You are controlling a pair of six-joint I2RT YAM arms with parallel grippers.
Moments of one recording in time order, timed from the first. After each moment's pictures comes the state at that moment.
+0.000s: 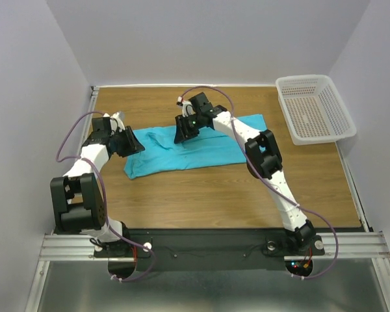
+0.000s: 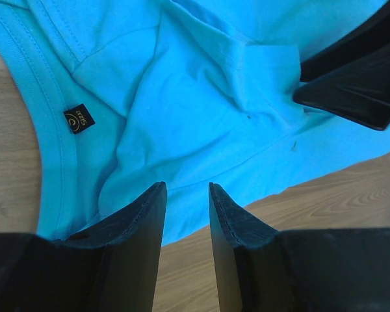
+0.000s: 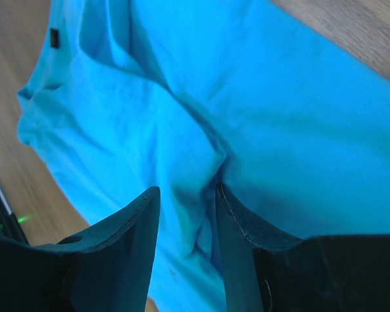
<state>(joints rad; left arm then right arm) 0.12 1.49 0.92 -0.32 0.47 -0.28 0.59 2.54 2.25 -0.57 -0.63 0.23</state>
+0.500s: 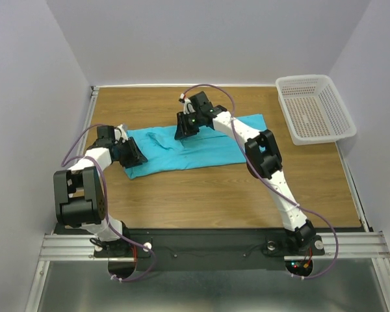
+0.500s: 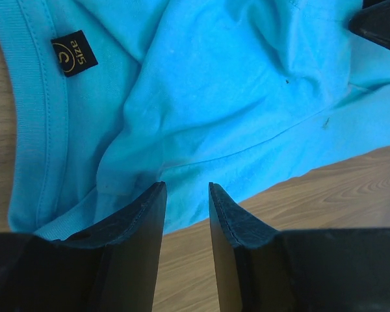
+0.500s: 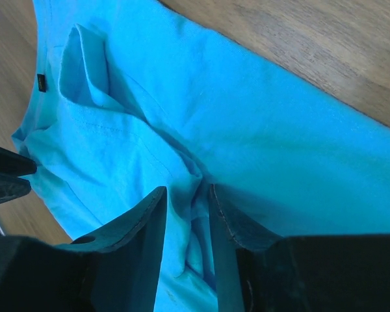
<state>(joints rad) 0.12 1.52 0.82 -0.31 0.48 -0.32 0.60 2.56 2.25 -0.51 -0.51 0.34</state>
